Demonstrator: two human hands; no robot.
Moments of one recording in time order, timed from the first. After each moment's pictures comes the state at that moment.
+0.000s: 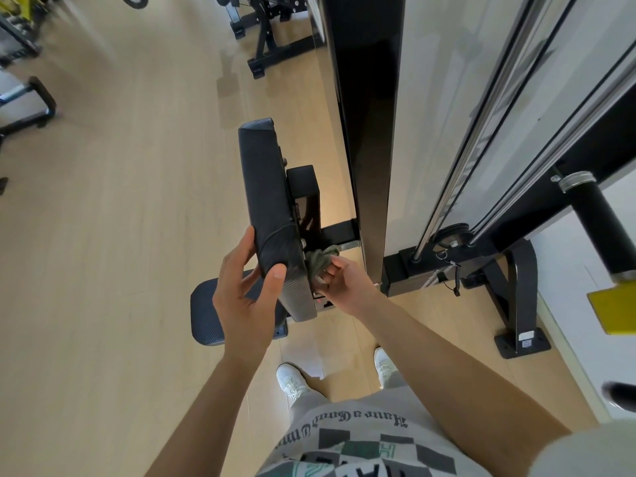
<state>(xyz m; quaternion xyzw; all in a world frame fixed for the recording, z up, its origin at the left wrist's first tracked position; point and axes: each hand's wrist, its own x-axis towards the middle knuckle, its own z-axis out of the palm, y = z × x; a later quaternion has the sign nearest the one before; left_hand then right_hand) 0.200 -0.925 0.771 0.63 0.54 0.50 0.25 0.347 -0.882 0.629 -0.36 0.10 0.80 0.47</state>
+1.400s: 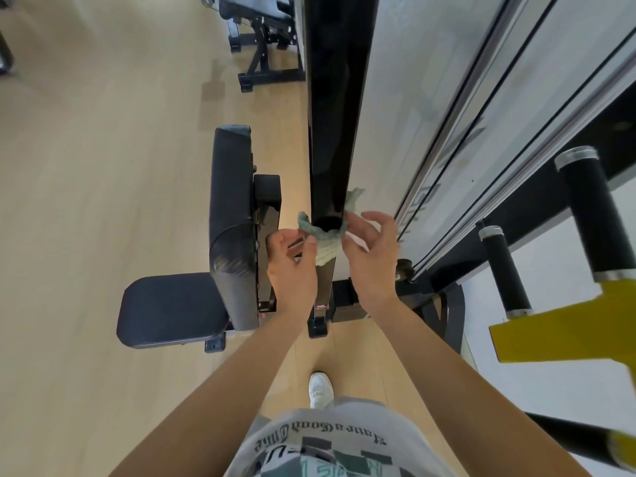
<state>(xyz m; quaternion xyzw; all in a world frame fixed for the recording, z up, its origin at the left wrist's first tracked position) 0.339 -0.895 0.716 0.41 0.62 0.53 0.41 0.451 -0.903 0.740 -0.57 -0.37 0.40 0.61</state>
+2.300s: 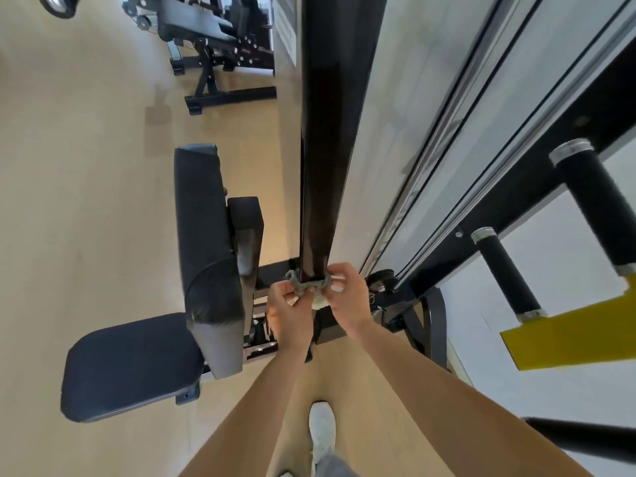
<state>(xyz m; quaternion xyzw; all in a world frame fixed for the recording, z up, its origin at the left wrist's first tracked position) 0.341 -0.876 0.599 0.43 0.65 0.44 0.45 0.449 -0.880 0.618 -0.72 -0.42 0.36 0.42</state>
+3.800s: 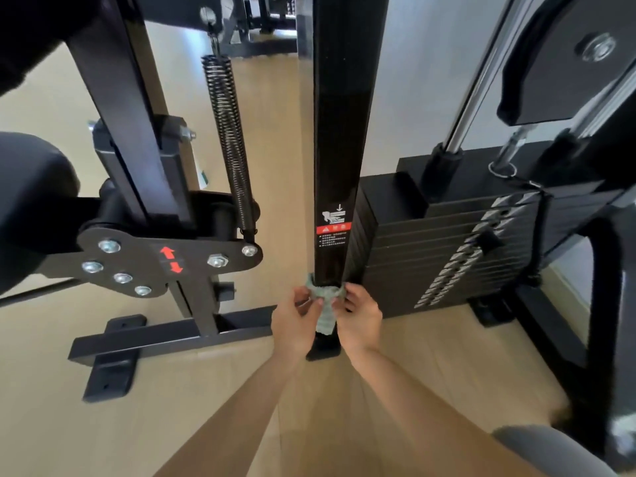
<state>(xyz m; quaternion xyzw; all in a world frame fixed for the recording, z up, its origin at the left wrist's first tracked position) 0.317 -0.871 -0.039 0.51 0.62 0.41 0.43 0.427 -0.894 -0.017 -0.72 -0.36 0.35 0.47</state>
